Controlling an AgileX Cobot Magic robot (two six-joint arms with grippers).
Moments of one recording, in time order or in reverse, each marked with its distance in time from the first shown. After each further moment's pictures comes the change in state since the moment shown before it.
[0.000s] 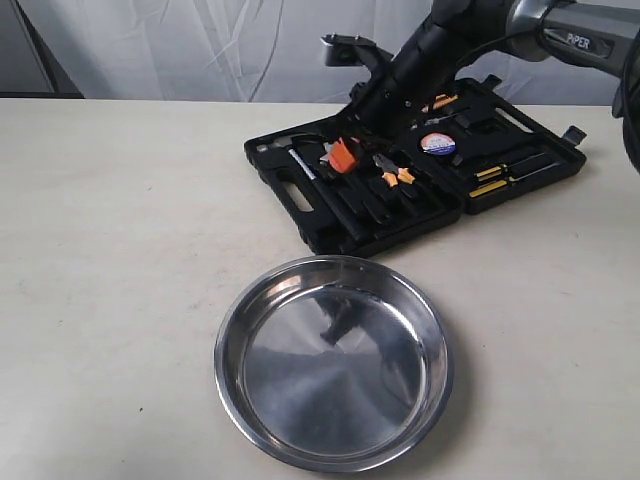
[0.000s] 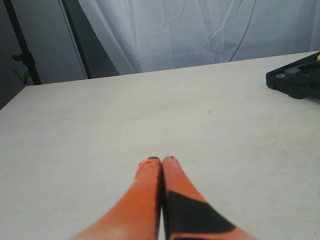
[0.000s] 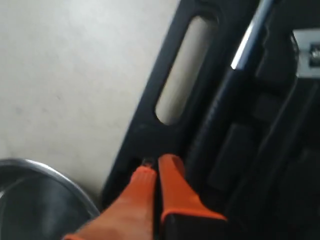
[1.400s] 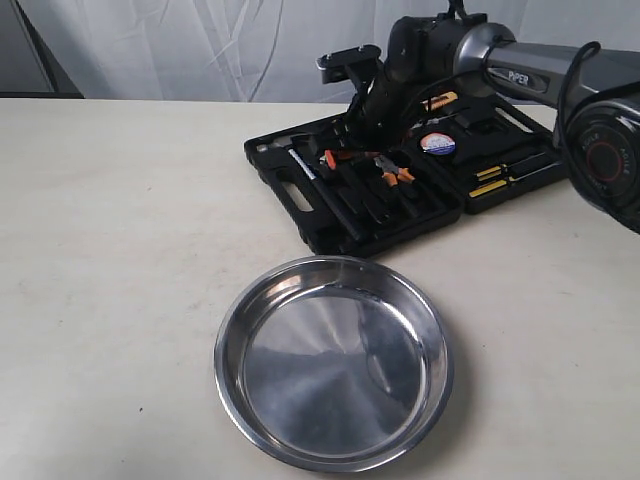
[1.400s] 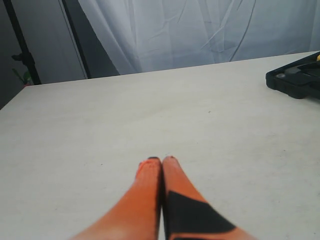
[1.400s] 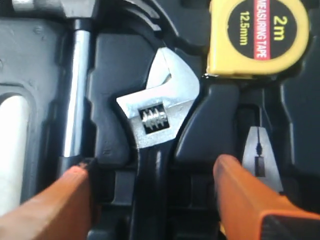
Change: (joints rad) left arm 0.000 0.000 0.000 0.000 0.000 0.000; right arm 0.082 0.098 -0.021 -0.412 -0.422 0.444
